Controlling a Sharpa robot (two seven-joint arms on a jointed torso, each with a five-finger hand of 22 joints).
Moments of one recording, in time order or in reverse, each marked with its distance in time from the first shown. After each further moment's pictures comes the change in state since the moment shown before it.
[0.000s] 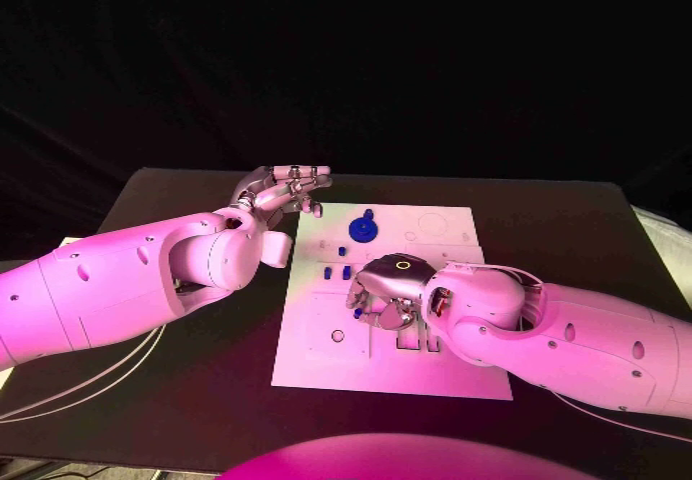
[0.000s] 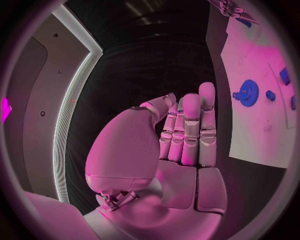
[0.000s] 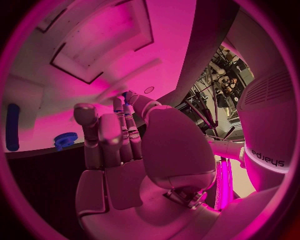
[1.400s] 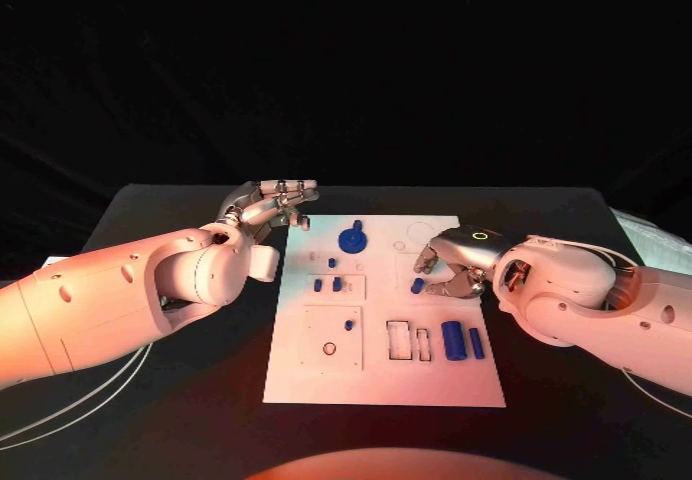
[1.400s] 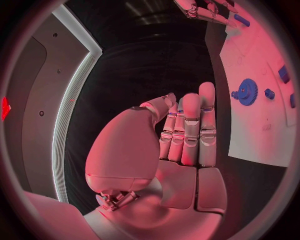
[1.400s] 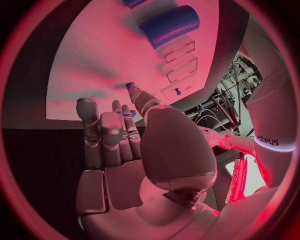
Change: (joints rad) left arm 0.000 0.000 0.000 -0.008 0.000 0.008 -0.008; left_hand 0.000 0.000 -0.003 -0.003 0.000 -0.005 0.002 0.000 0.000 0.000 0.000 0.000 0.000 -0.001 0.002 -0.004 -0.004 0.000 0.000 0.000 -0.005 -0.001; right arm 0.087 -0.272 0.014 0.059 0.024 -0.032 -0.080; right_hand 0.031 0.000 -0.141 0.016 0.033 -0.004 -0.034 0.000 0.004 -0.031 -0.007 0.068 0.008 0.001 -0.009 -0.031 -0.064 0.000 -0.011 -0.009 -0.038 -0.035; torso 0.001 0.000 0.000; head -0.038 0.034
